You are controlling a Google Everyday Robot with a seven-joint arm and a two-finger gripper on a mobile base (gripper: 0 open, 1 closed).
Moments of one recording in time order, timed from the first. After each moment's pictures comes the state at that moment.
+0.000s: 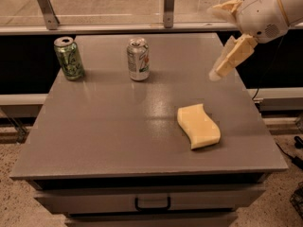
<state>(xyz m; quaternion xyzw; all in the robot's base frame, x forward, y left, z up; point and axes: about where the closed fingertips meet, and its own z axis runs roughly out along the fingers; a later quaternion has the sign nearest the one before) 0.566 -0.141 0.991 -0.66 0.63 0.12 0.40</state>
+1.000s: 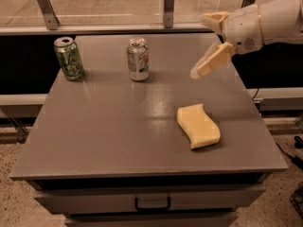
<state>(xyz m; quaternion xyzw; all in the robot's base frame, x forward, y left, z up) 0.602 -0.116 0.967 -0.60 0.61 0.20 0.48</state>
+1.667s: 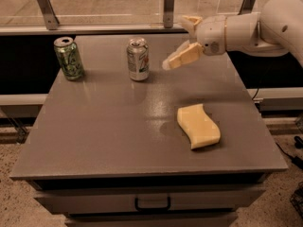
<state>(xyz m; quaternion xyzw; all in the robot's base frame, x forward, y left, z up) 0.661 -0.064 0.949 -0.54 0.59 0.26 0.54</state>
